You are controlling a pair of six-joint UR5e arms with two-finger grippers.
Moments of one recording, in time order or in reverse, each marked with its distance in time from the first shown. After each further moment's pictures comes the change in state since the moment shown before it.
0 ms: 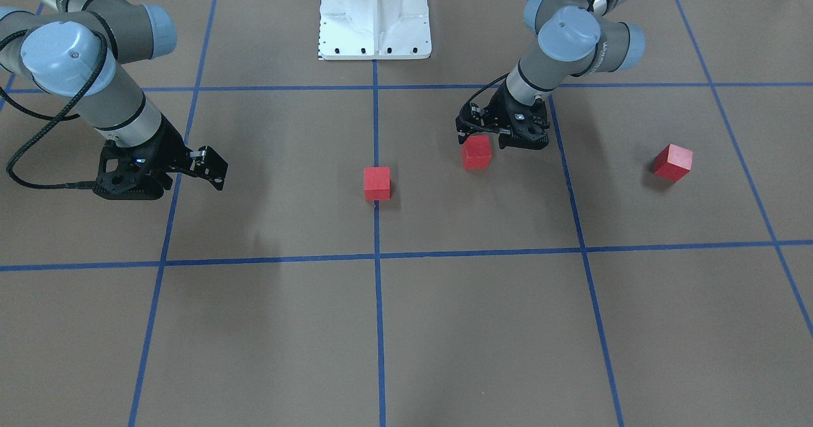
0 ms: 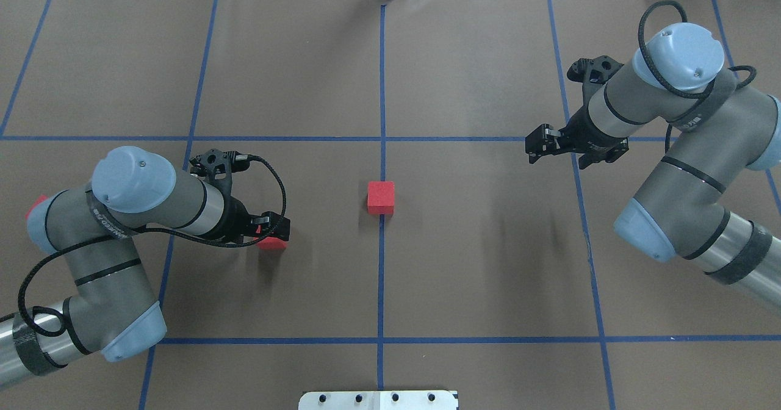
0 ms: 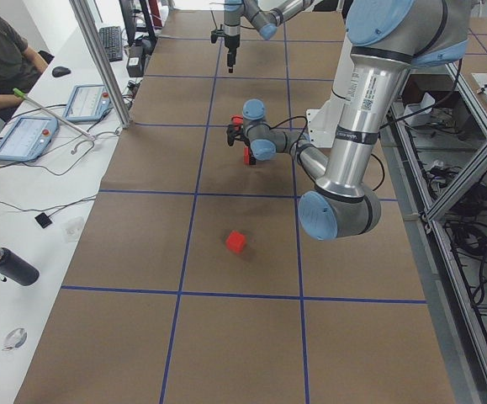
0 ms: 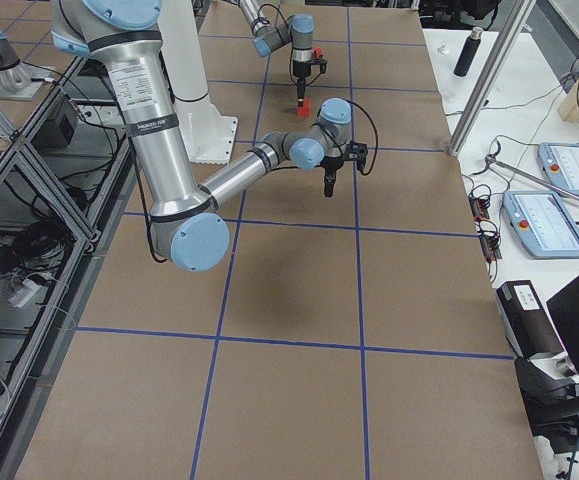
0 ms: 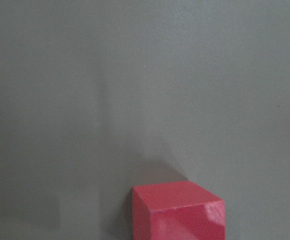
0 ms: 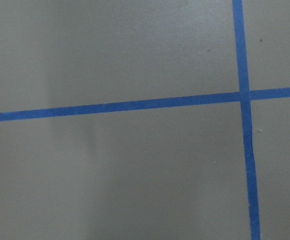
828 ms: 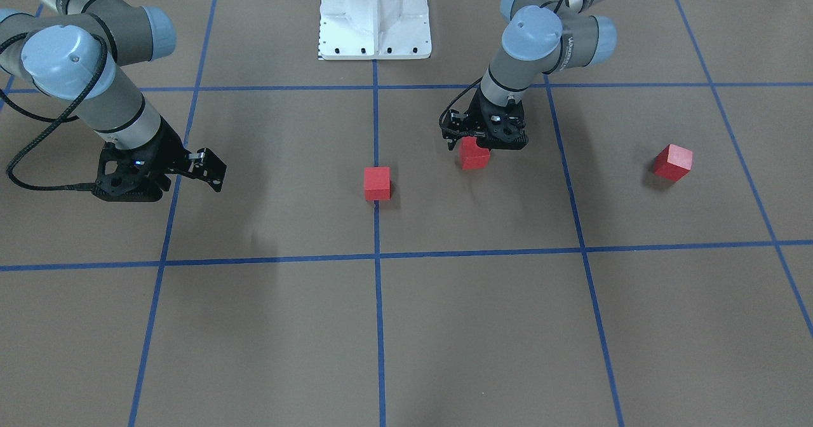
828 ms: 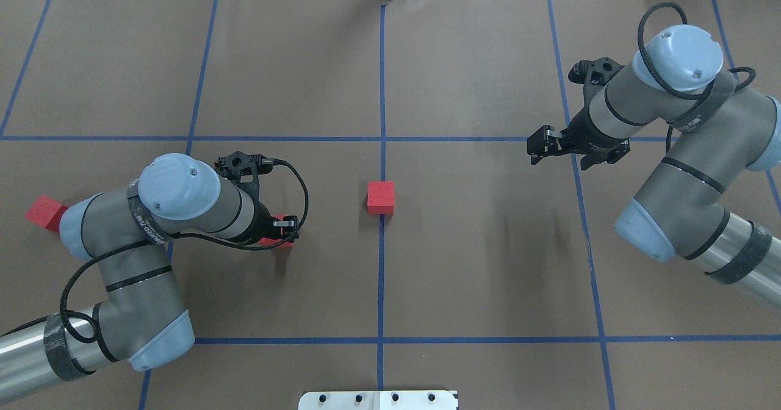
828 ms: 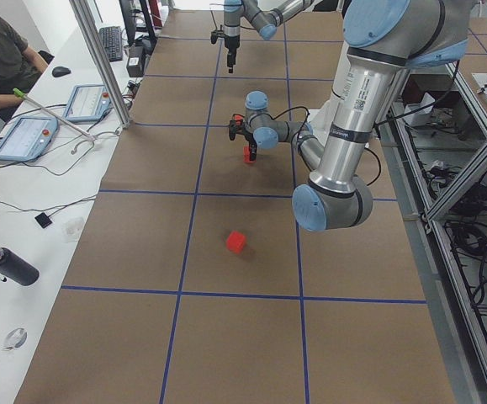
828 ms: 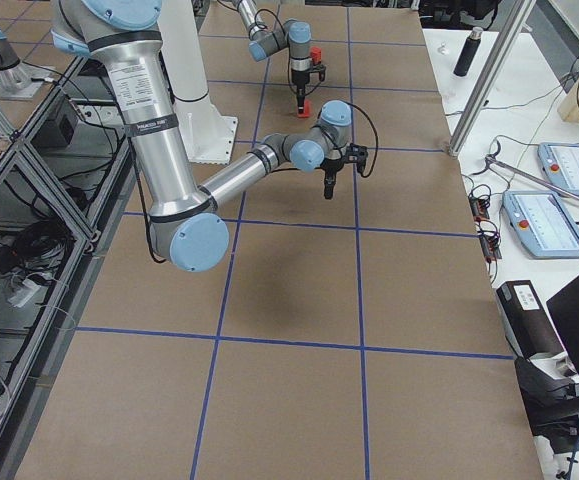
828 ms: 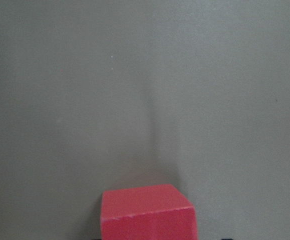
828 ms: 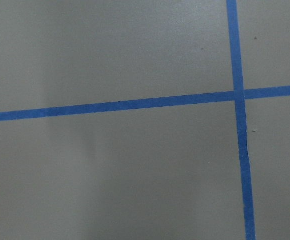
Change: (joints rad) left arm 0.037 -0.068 -0.002 0.170 0.100 0.001; right arm 0.000 -0.005 -0.006 0.000 -0.001 -0.007
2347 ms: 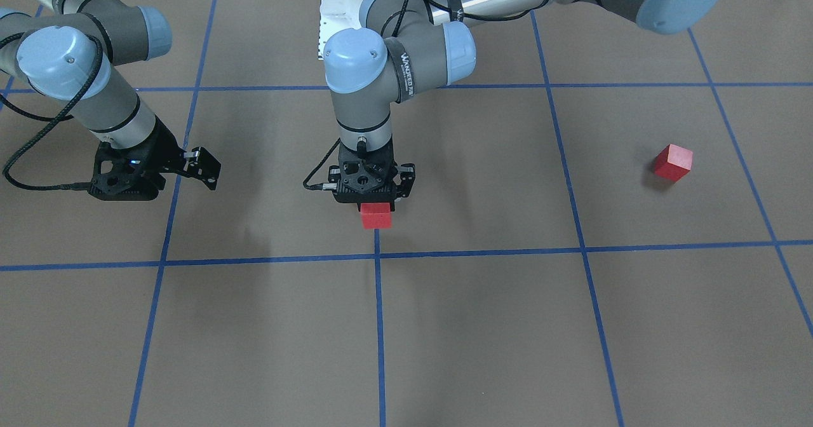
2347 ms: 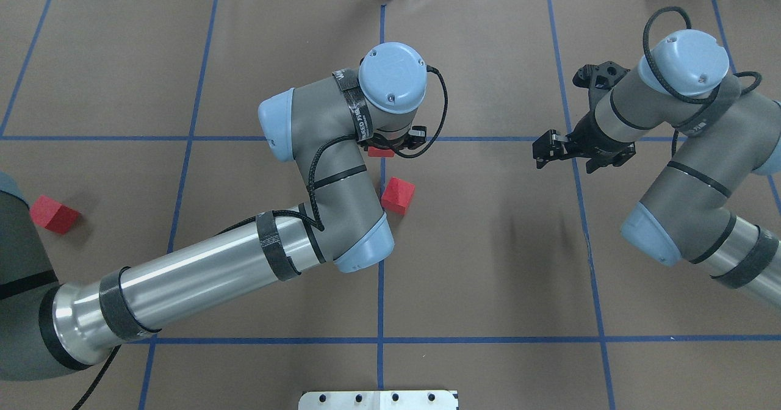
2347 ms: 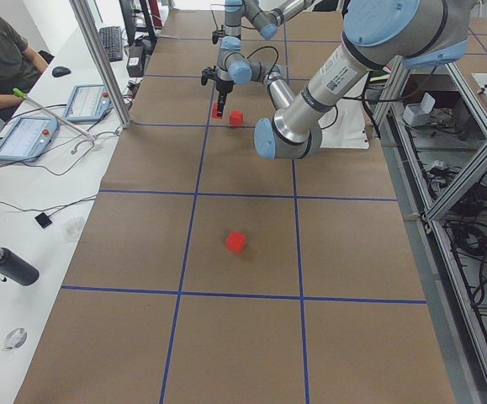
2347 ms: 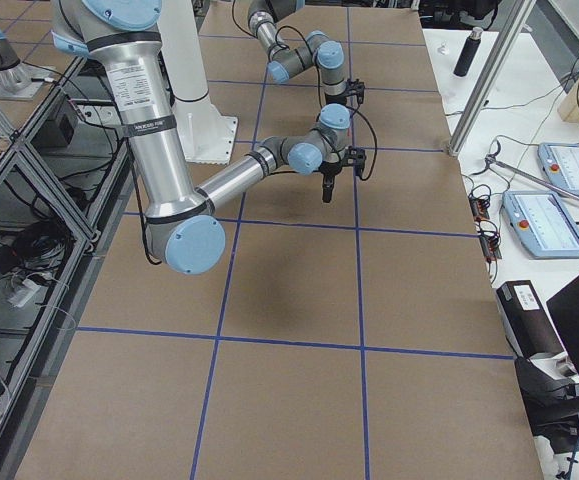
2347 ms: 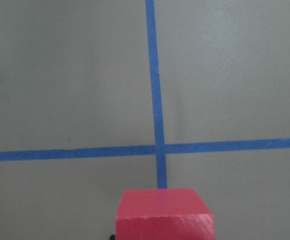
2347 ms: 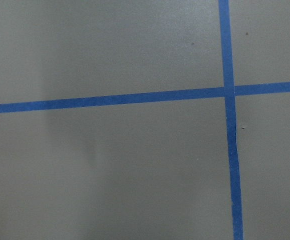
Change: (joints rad) left arm -0.056 -0.645 0.471 0.308 0.169 0.157; right arm 0.001 -0.024 0.011 0.000 0.001 -0.020
